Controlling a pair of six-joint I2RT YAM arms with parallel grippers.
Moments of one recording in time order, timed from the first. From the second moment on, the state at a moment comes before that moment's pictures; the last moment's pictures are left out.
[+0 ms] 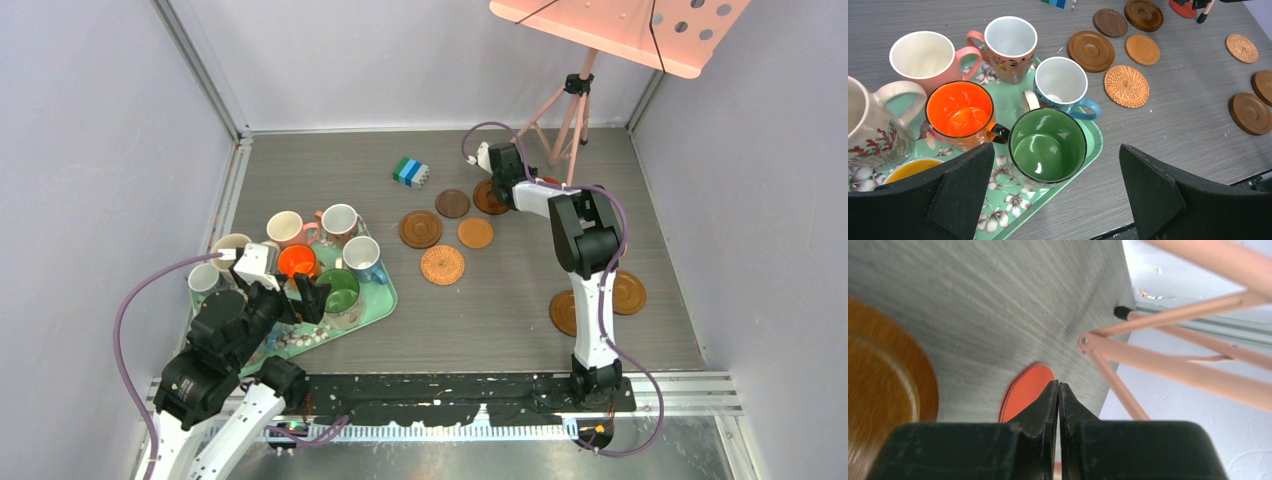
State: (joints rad) left arm -0.48 0.27 0.81 -0.83 -0.13 -0.25; right arm 0.30 2.20 1.46 0.09 0.63 -0.92
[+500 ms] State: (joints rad) left arm -0.48 0.28 0.81 -0.83 -0.12 -0.24; right arm 0.23 2.33 1.62 0.04 0.64 -0.97
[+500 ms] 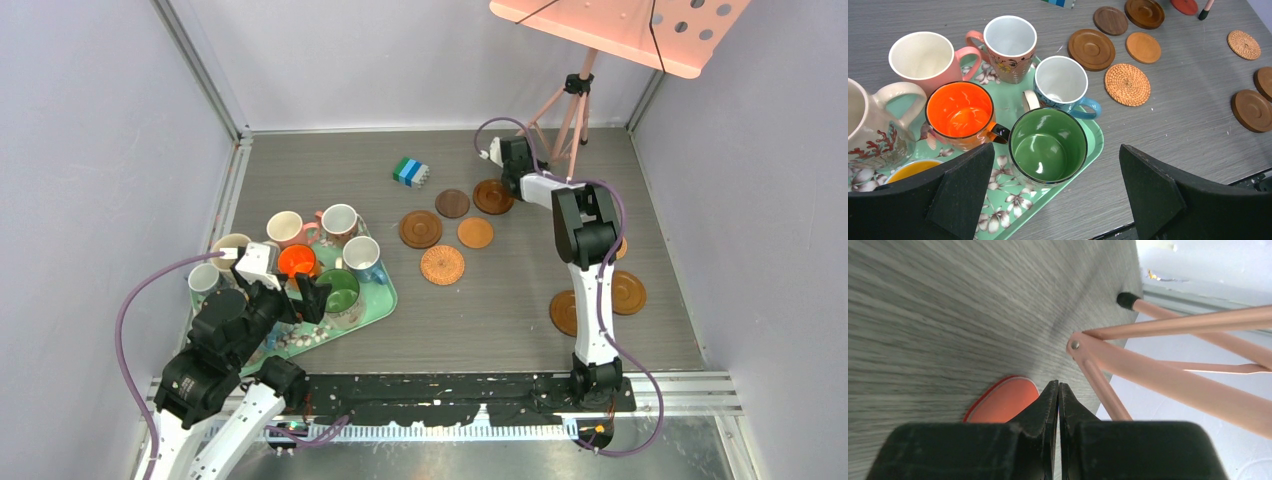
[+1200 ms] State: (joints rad) left arm -0.48 0.28 0.81 -0.82 -0.12 -0.24; right arm 0.21 2.34 1.68 -0.15 0.55 -0.91
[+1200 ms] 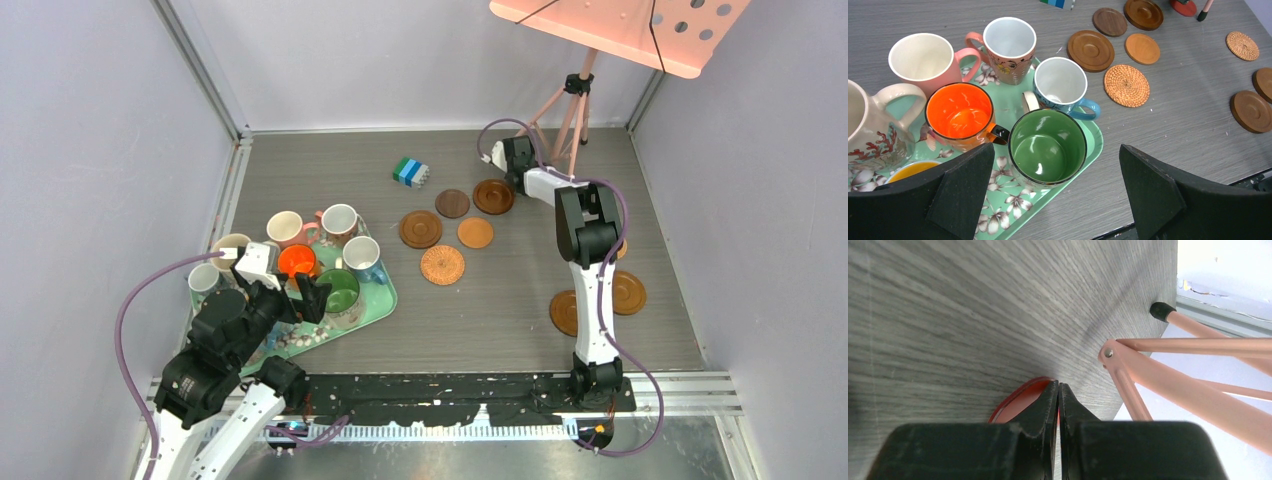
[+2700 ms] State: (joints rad) left arm -0.48 0.26 0.80 -0.82 -0.12 -0.24; right arm 0.25 2.19 1.59 -0.46 0.35 -0.75
